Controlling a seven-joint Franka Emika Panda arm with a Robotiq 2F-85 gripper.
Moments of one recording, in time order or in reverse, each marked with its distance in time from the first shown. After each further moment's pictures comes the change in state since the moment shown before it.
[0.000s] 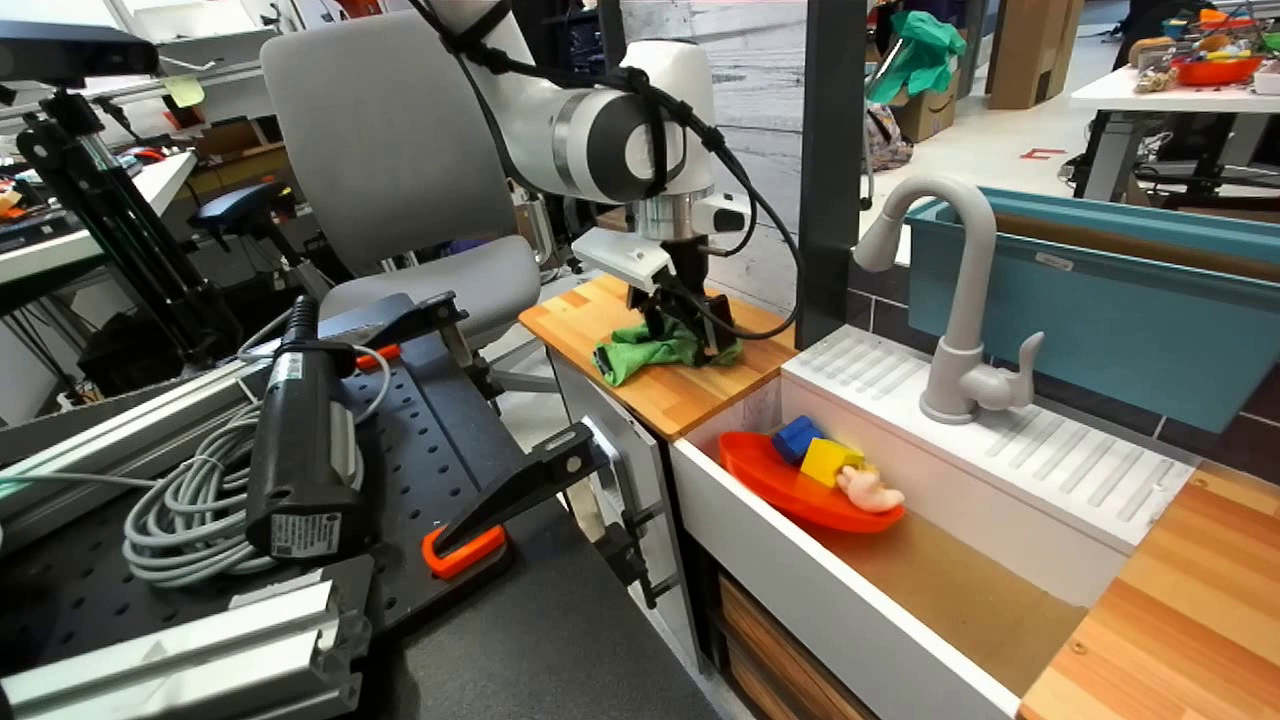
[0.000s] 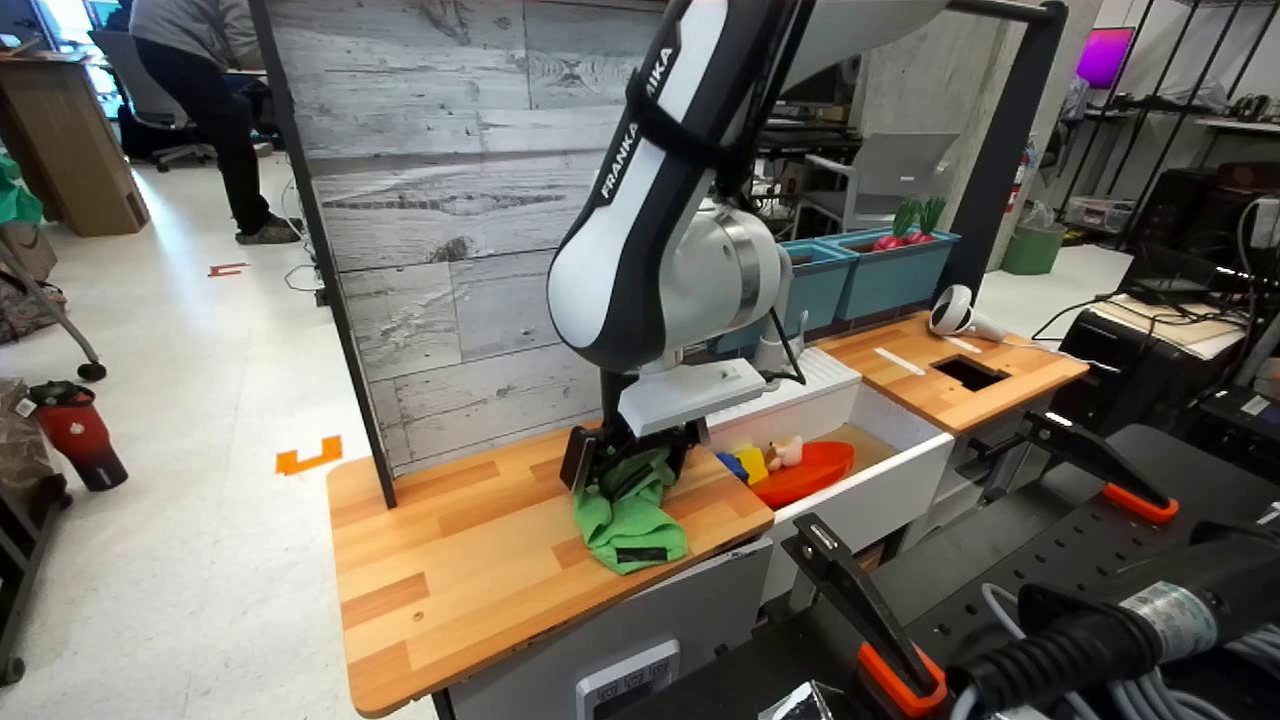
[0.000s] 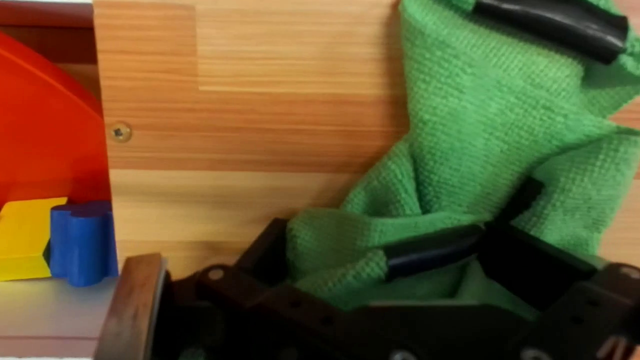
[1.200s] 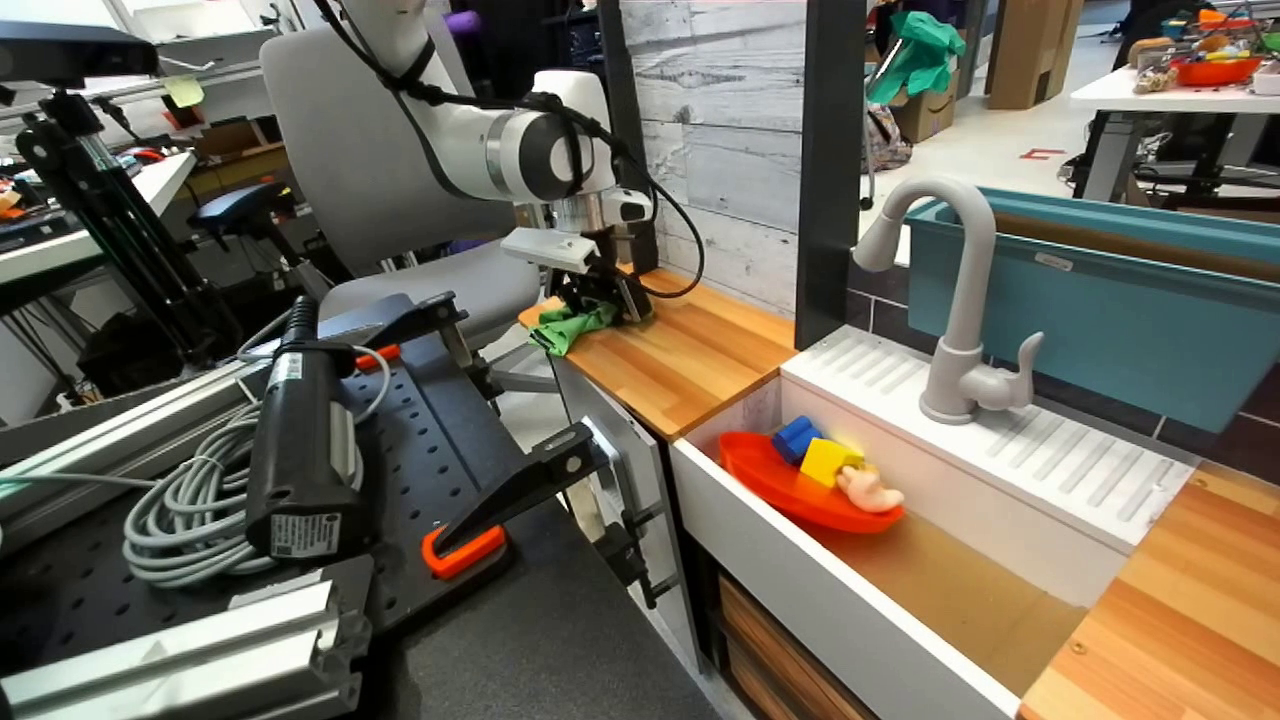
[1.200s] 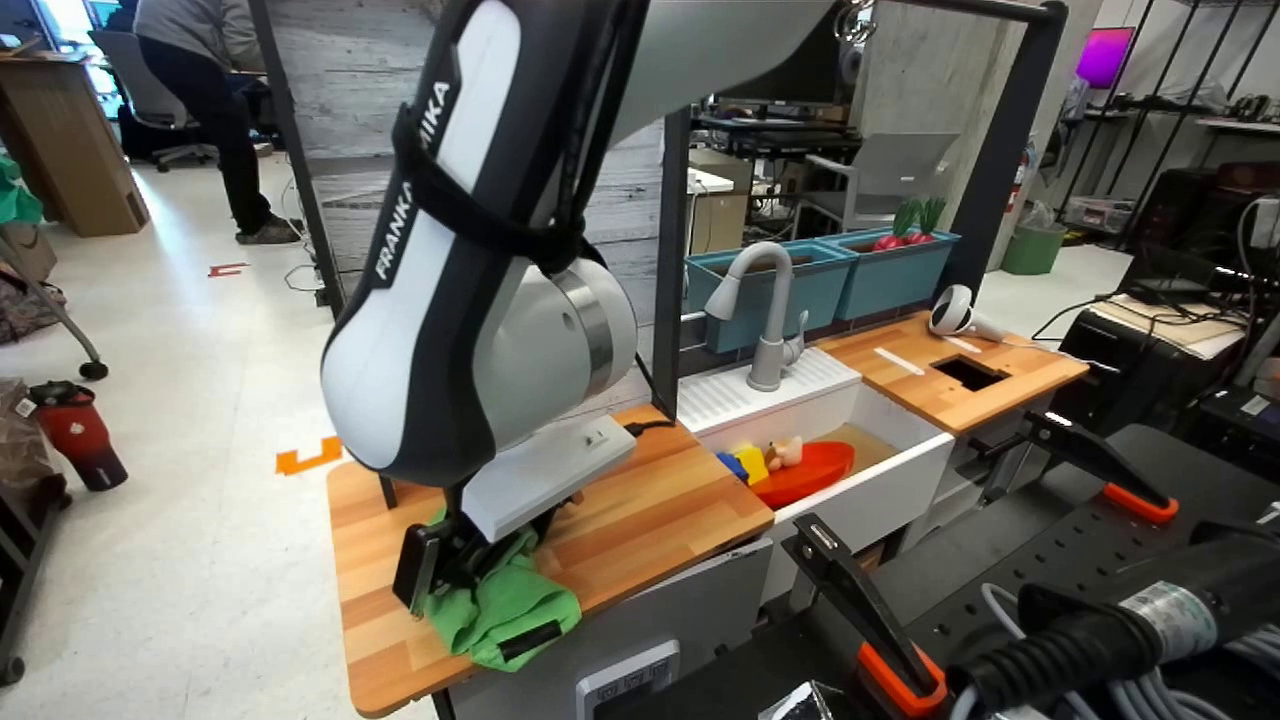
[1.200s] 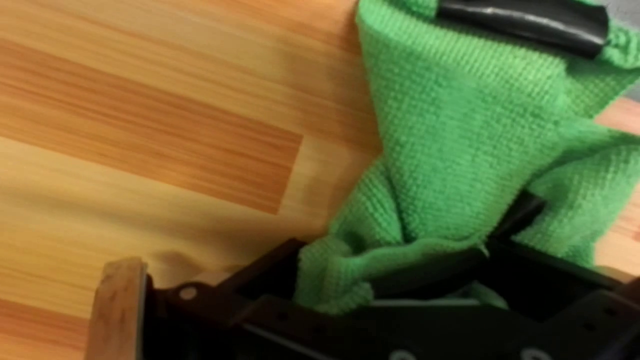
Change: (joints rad) arm 0.222 0.078 0.035 0.119 -0.015 -0.033 -0.047
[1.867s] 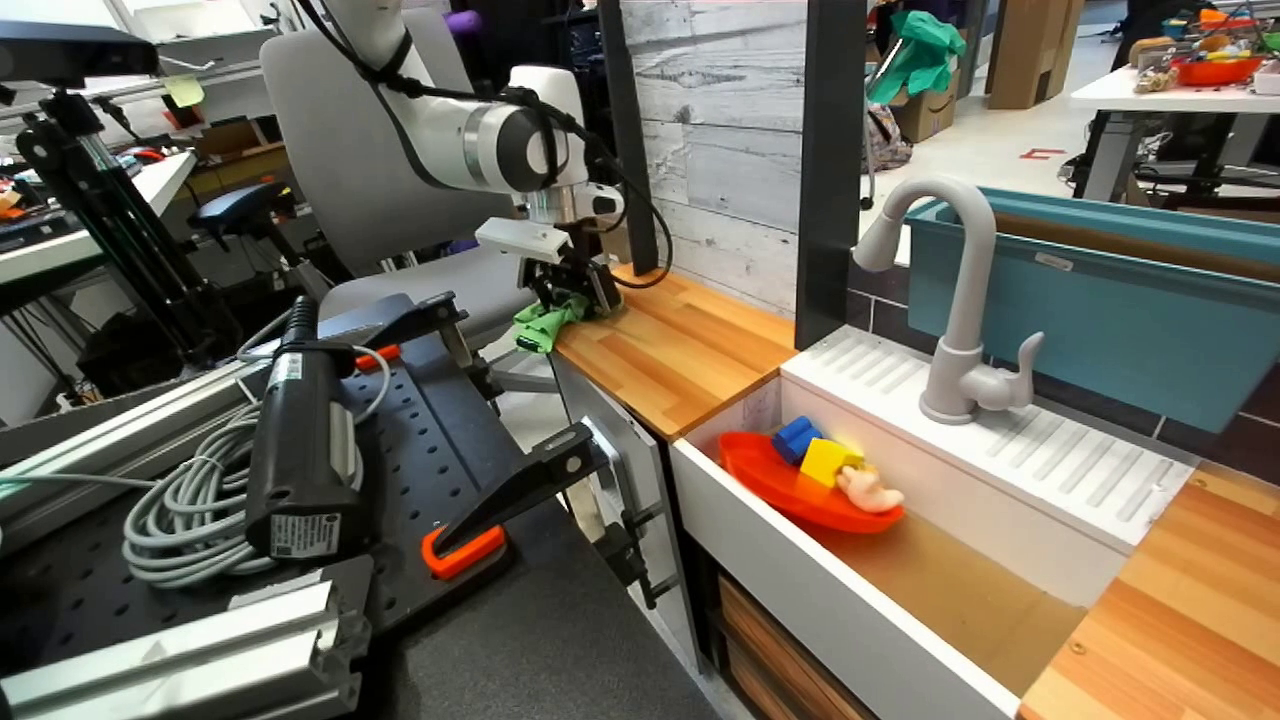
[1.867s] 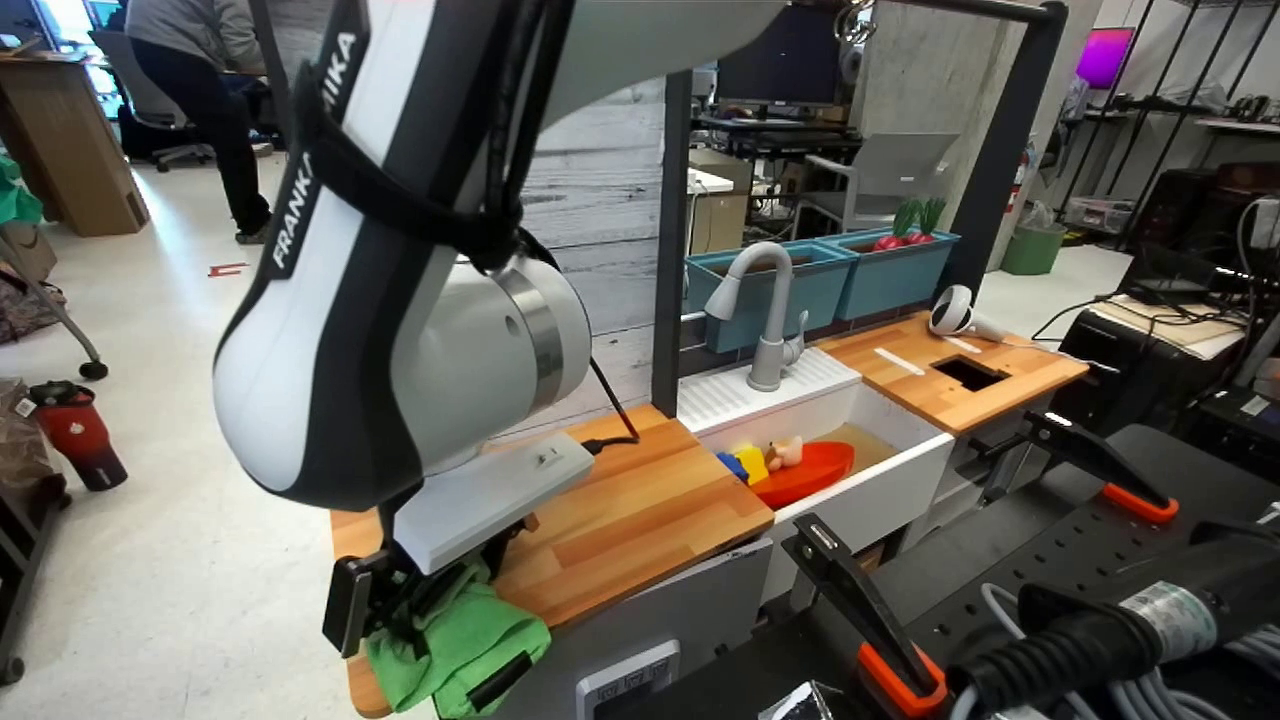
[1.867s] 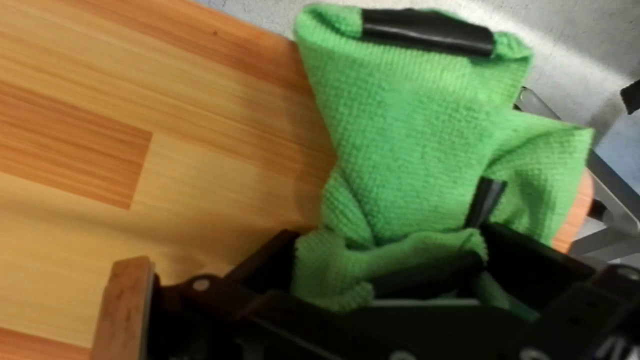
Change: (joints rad) arm 0.022 -0.012 0.057 0.002 -0.001 -0.027 0.000
